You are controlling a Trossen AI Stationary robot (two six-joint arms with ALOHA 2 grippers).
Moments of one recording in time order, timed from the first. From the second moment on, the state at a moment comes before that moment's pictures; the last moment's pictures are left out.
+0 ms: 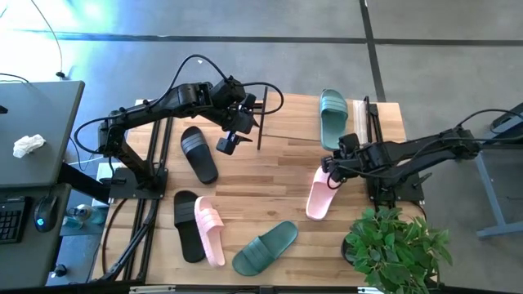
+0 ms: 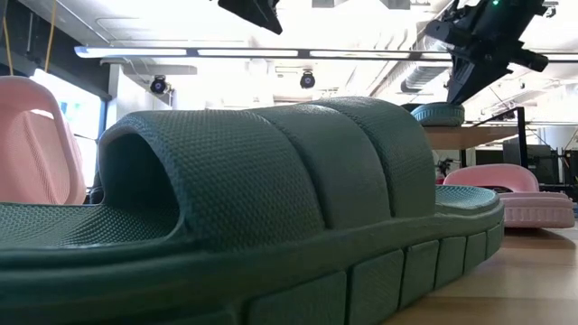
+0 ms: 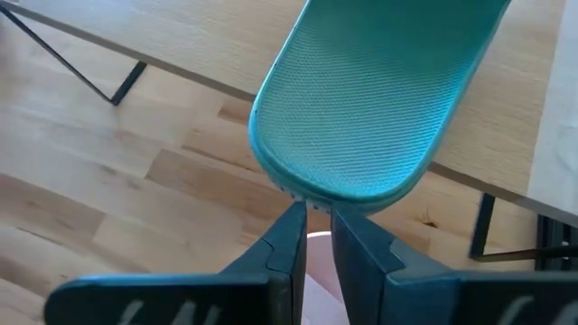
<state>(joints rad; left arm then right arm) 0.40 1.60 1.76 -1.02 0.19 0.73 0.19 1.10 0.95 -1.16 0.67 1.36</state>
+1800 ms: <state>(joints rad) 0.13 1.60 1.61 -1.11 0.32 0.73 0.23 0.97 1.06 -1.17 0.62 1.24</state>
